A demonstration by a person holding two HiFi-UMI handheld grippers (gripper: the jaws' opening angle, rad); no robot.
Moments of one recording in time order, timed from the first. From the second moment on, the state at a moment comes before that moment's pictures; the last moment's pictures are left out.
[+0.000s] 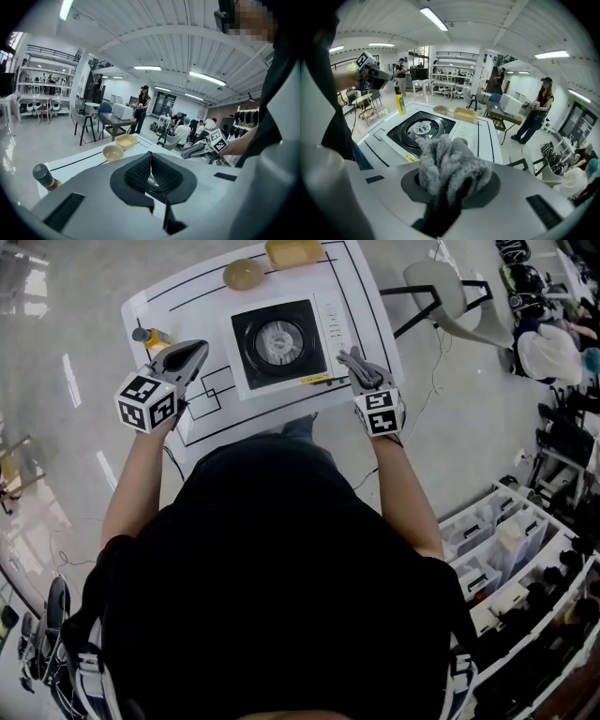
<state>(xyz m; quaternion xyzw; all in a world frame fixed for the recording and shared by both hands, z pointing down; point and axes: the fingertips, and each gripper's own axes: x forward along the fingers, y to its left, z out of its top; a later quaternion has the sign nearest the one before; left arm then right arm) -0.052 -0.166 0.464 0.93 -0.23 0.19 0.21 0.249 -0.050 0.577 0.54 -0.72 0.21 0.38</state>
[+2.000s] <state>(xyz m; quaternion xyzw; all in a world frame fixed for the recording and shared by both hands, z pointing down) -0.099 -0.078 0.615 0.90 -0.18 0.28 0.28 0.057 -0.010 0.651 0.34 -0.79 0.10 0.50</state>
